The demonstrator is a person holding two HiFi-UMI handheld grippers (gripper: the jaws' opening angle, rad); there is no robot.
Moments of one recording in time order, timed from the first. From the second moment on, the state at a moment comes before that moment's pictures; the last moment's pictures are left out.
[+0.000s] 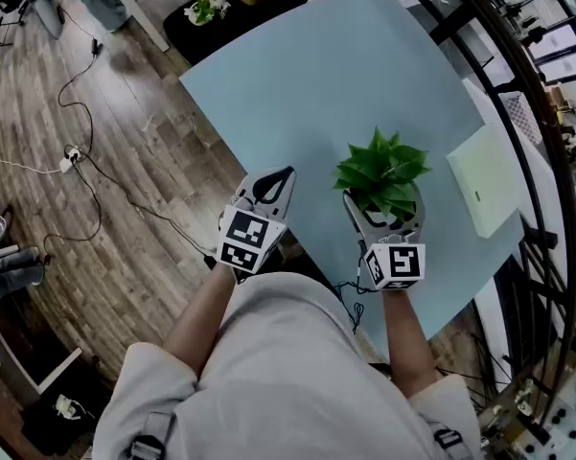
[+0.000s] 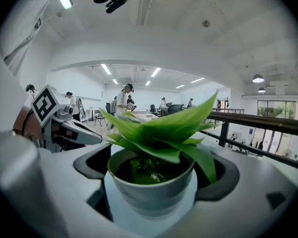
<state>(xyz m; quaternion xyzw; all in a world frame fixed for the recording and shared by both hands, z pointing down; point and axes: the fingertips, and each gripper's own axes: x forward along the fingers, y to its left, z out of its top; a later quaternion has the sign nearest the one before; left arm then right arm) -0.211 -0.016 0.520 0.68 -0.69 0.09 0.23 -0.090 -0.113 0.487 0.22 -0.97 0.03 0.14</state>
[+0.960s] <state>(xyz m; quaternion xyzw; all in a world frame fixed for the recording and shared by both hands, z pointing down) -0.296 0.005 0.557 0.68 -0.68 0.07 0.27 -0.190 -0.095 0.512 0.21 -0.96 0.02 0.18</state>
